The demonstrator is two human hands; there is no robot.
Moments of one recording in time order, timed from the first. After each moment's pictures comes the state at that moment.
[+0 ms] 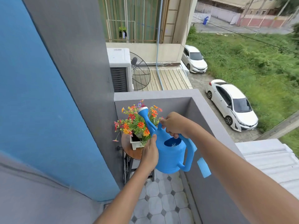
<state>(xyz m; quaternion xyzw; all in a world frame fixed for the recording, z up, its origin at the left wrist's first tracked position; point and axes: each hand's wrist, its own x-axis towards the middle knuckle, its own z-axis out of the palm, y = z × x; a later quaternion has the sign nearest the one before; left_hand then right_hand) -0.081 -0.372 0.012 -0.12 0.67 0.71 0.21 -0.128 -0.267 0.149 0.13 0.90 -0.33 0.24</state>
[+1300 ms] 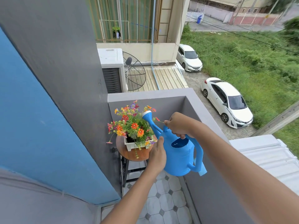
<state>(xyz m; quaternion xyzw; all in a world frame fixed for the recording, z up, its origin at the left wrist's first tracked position) -0.068 -0.332 0.021 -0.10 0.67 0.70 0.24 -0.123 -0.231 0.153 0.14 0.92 -0.27 0.23</state>
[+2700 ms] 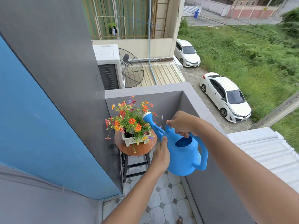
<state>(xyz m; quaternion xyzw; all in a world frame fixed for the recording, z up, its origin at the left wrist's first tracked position) -0.041 -0.314 0.020 -0.10 0.65 0.69 0.30 -0.095 -0.206 0.147 0.16 0.90 -0.31 0.25</state>
